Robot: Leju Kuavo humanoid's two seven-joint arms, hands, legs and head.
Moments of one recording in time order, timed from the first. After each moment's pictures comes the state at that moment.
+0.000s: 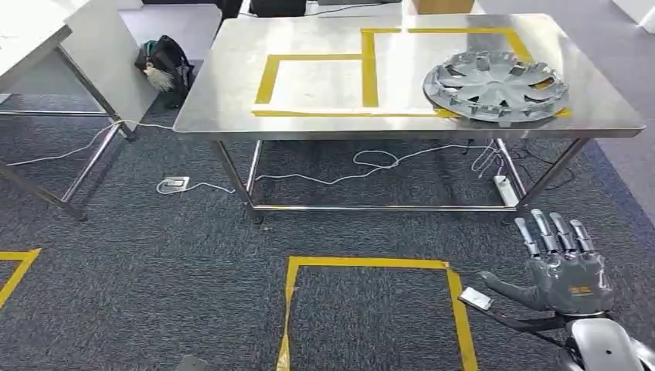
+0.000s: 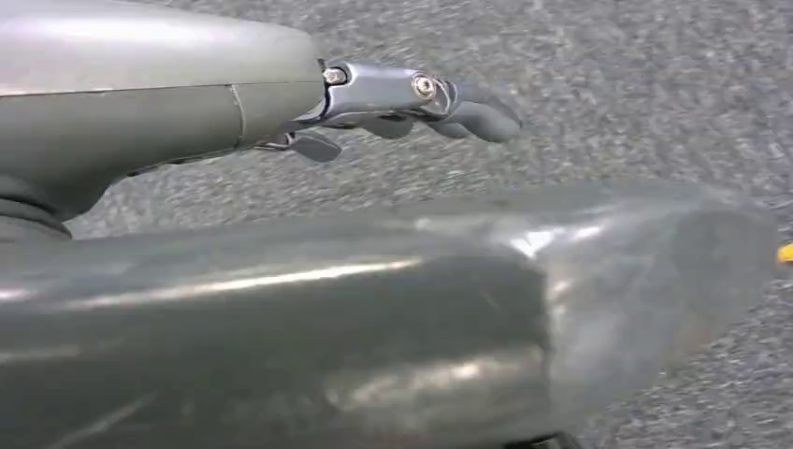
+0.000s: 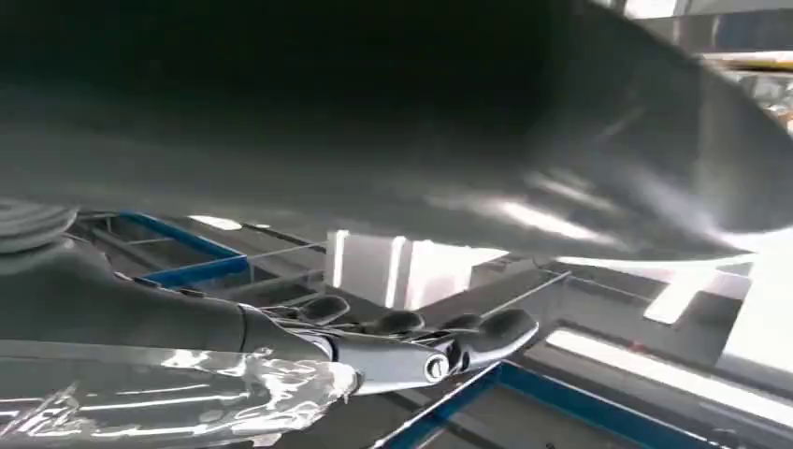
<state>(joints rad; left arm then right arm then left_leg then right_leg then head) -0.05 -0.15 0.88 -0.20 -1.13 0.31 -0.43 0.17 -0.56 0.33 -1.64 1.57 -0.53 0.45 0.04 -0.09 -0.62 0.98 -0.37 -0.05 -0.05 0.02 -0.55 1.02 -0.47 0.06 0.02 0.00</state>
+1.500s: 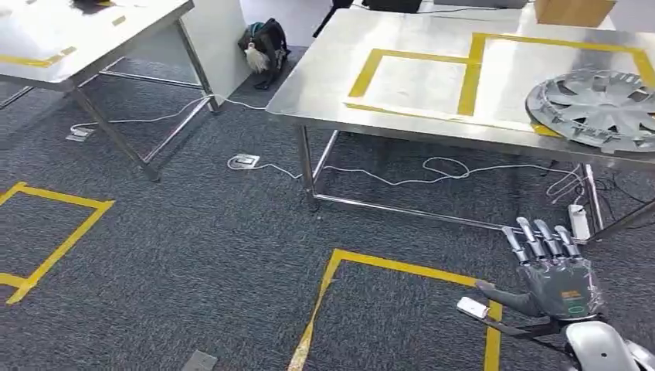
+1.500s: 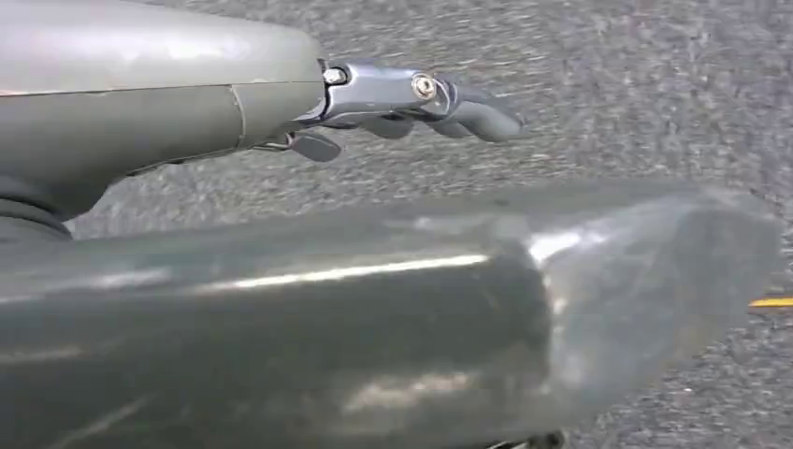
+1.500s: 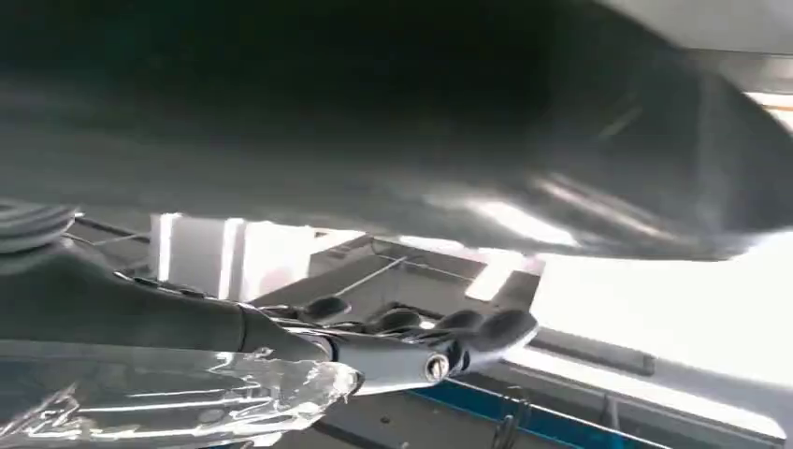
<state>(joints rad) -0.07 -0.18 0.88 -0.20 -1.16 0.30 -0.41 0.15 -0.59 0.40 -1.59 1.57 -0.55 0.44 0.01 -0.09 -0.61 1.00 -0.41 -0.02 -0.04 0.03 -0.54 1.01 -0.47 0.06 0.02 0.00</state>
